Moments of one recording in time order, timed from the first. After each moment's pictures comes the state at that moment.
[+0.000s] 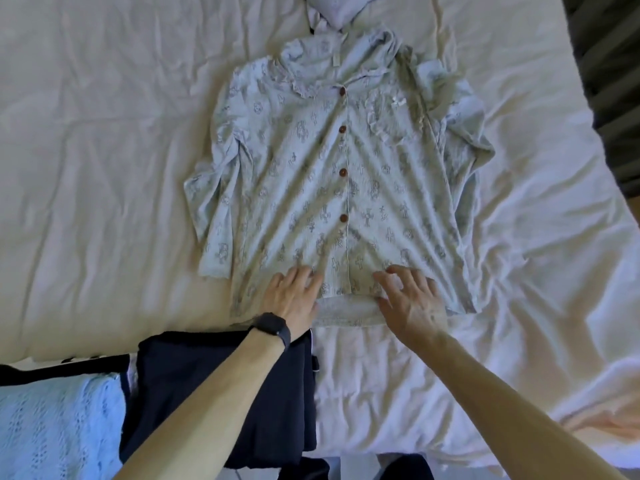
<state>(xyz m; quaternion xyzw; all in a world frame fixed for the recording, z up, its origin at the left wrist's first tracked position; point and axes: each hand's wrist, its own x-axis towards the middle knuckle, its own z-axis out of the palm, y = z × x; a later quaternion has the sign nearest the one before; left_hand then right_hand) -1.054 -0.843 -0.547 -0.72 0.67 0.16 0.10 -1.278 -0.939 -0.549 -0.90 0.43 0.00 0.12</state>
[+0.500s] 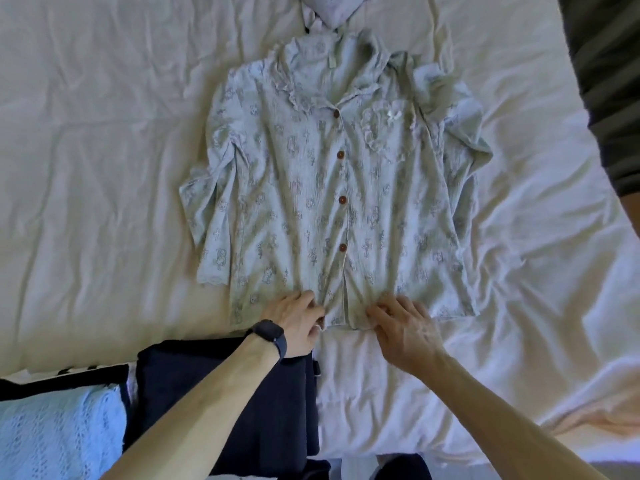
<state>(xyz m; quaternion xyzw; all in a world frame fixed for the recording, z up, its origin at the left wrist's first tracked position) -1.046 -0.838 -0.547 -0.64 0.69 0.30 0.16 -1.288 -0.915 -0.551 -0.92 0.36 0.01 0.17</state>
